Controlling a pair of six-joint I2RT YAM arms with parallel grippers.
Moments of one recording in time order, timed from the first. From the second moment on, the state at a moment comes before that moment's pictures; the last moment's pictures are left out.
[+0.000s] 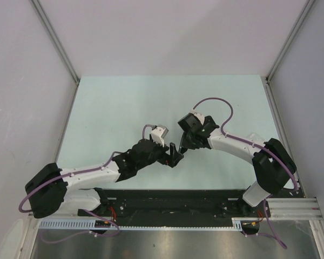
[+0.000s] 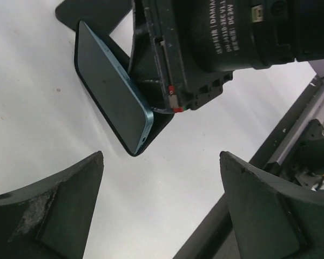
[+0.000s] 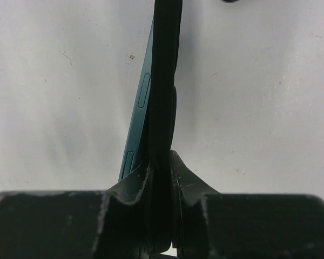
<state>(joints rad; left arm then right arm) -0.95 1.20 0.54 0.30 -0.04 -0.50 0.77 1.59 1.07 -0.50 0.20 0.87</state>
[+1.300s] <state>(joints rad) -1.07 1.43 0.57 0.51 -0.43 -0.38 0.75 1.57 1.07 -0.49 0.16 0.87</state>
